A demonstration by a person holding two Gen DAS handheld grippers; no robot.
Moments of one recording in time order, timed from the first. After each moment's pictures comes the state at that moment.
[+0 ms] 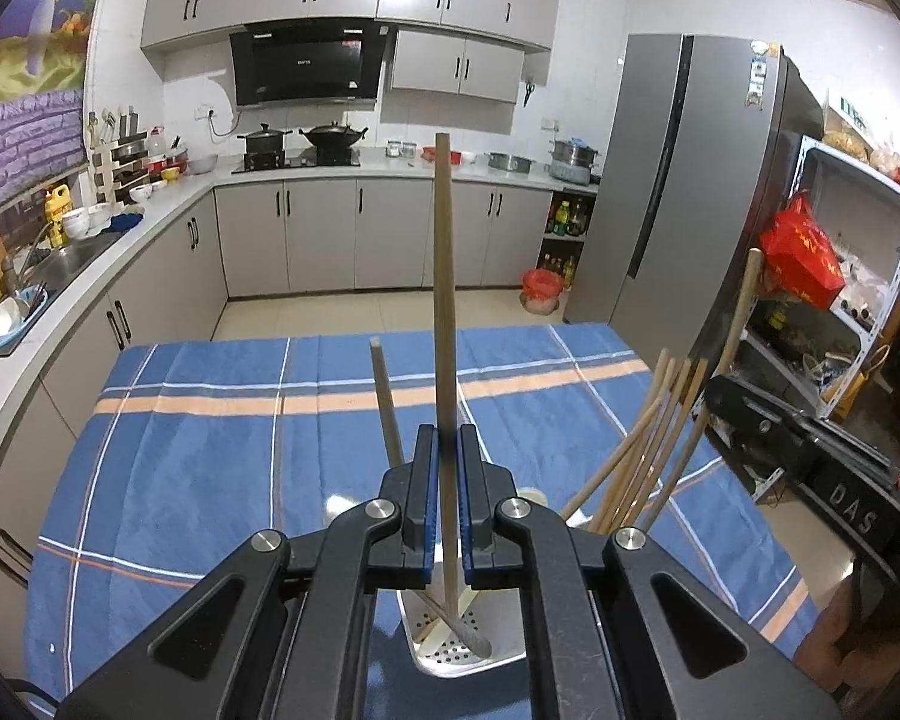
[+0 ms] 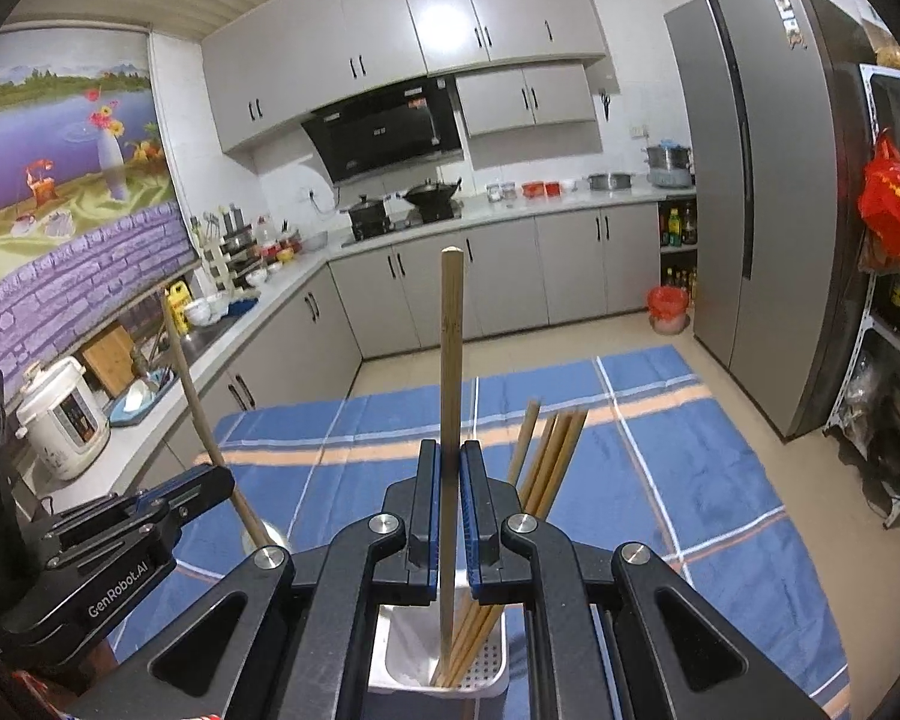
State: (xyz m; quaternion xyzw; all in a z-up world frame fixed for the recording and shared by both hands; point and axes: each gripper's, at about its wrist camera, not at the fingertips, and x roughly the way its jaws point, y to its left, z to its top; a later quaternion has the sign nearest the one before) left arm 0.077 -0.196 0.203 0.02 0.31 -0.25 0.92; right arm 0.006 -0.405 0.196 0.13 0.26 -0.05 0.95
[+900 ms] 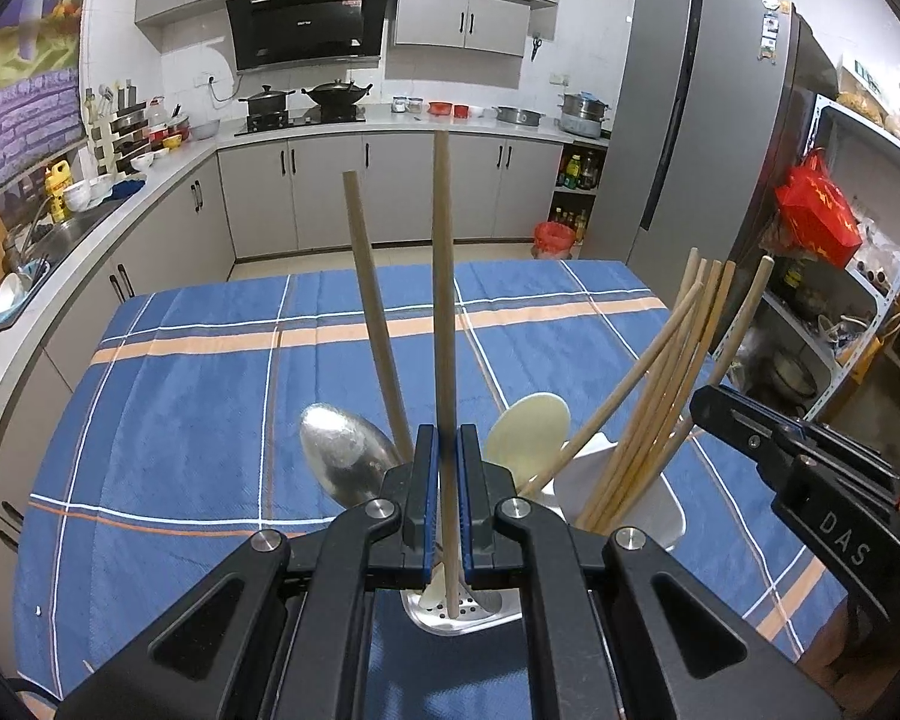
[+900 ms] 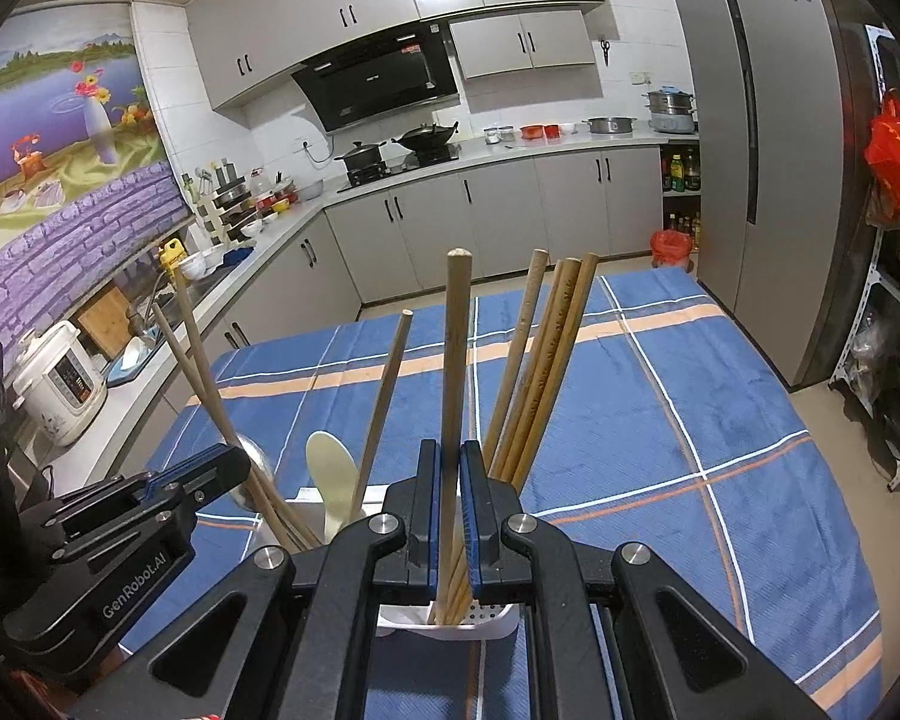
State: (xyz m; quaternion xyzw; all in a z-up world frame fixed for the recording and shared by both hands) left arm 0.074 -0.201 0.161 0.04 0.36 -0.24 0.90; right arm 0.002 -0.406 0.153 0.15 0.31 -0.05 0.94
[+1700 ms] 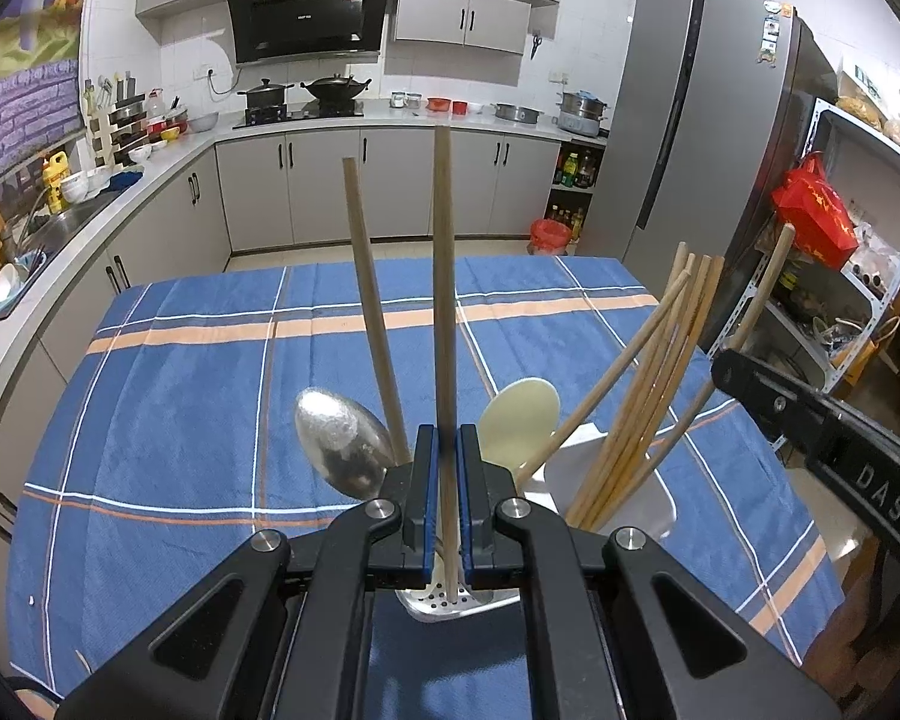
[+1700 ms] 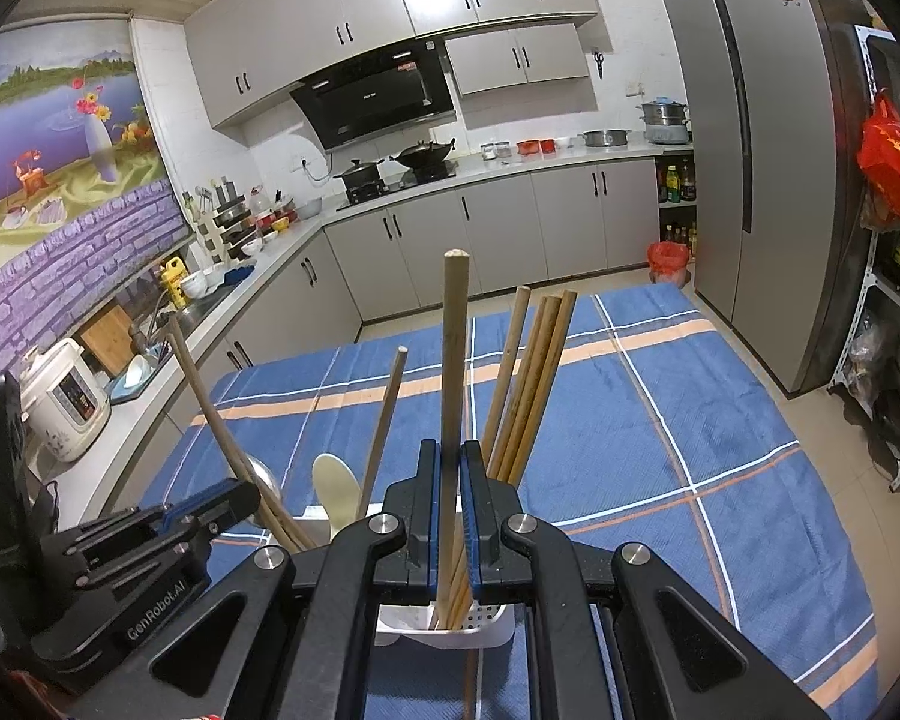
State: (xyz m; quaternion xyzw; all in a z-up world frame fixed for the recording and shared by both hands) left arm 0.068 -0.198 0.157 0.04 0.36 -0.24 0.90; right arm -0.008 -0.415 0.168 0.16 0.29 -0.05 0.94
